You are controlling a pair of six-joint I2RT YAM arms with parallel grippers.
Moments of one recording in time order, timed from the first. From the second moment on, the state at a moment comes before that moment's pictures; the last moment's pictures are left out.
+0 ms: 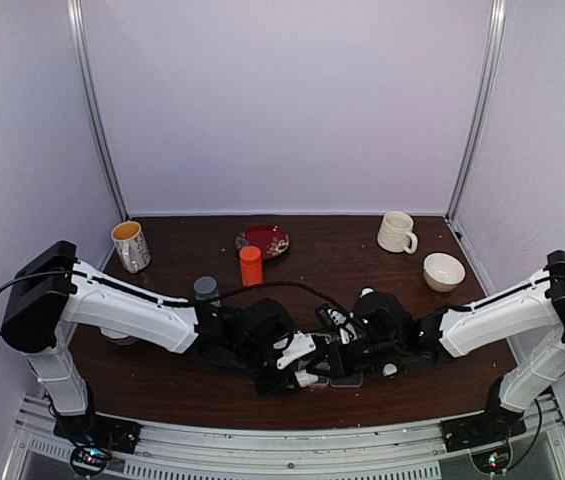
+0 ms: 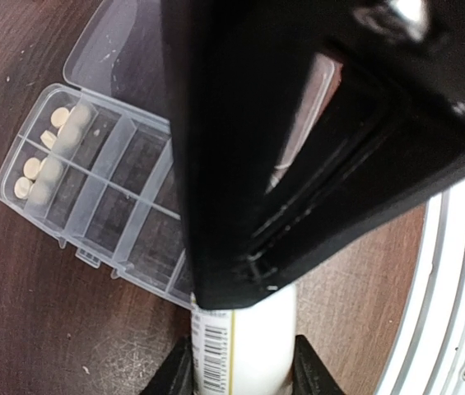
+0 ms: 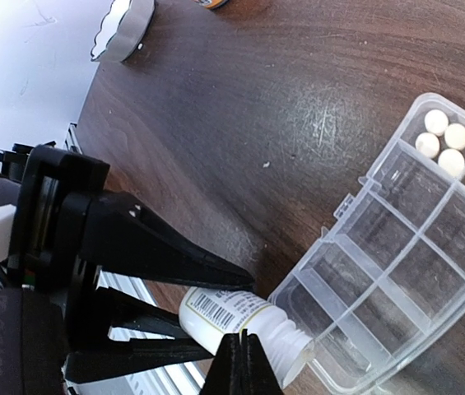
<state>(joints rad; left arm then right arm) -1.21 1.79 1.04 -0.22 0.14 0.01 1.03 1.52 0.61 0.25 -0.33 0.78</state>
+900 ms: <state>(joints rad) -1.22 1.81 1.06 -0.23 0.14 0.01 1.03 1.46 0.60 0.15 -0.32 0.75</state>
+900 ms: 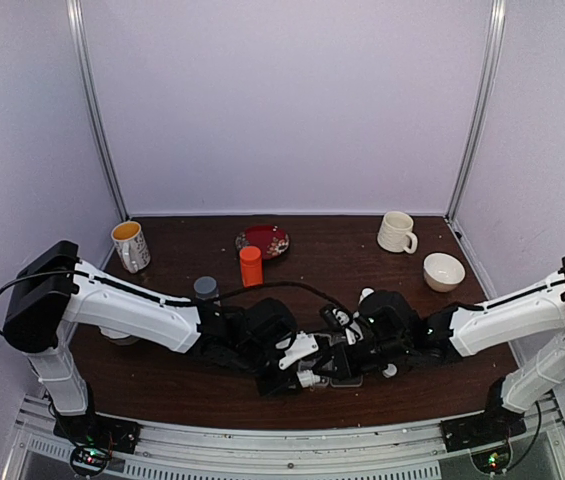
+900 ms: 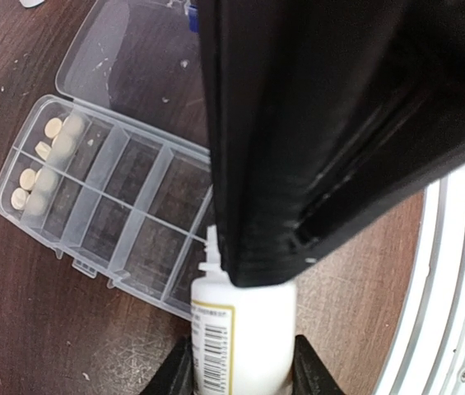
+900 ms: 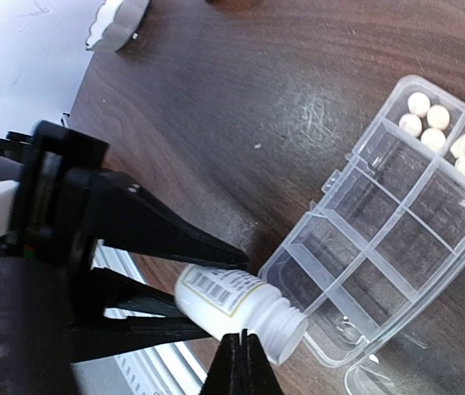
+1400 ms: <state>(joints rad) -1.22 1.81 1.07 -0.24 0.14 0.01 1.03 1.50 0.55 0.31 -0.36 0.80</state>
